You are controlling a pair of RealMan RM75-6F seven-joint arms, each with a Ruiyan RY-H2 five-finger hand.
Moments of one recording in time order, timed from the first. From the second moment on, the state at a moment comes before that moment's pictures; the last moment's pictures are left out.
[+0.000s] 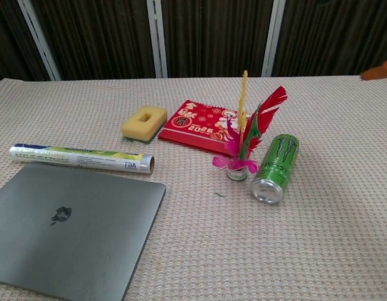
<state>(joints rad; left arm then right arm) -0.19 -1.27 -0.03 -1.42 1.56 1.46 -0.01 0.61 -0.98 0.23 -2.06 -1.07 1.13 -0.60</state>
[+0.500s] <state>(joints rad) -0.17 -1.31 -0.04 -1.37 1.63 1.59 -0.06 0.19 -1.11 0.02 -1.67 -1.30 1.52 -0.24</state>
